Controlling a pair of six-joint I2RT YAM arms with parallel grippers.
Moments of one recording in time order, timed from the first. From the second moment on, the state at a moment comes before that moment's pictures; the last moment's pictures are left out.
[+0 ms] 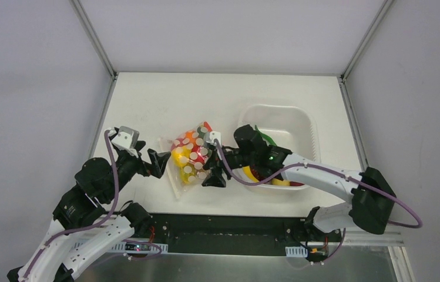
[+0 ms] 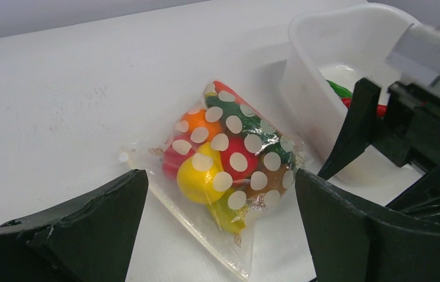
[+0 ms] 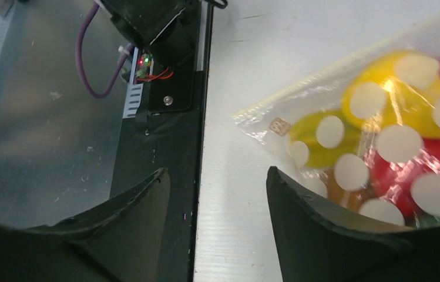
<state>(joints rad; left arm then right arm) -0.71 0.36 0.90 -0.68 -0.27 -0.14 1.00 1.42 0.98 -0.04 -0.68 -0.05</state>
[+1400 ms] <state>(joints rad) -0.38 0.63 0.96 -0.96 -0.69 -0.66 0.27 0.69 0.75 -0.33 0.20 0.58</state>
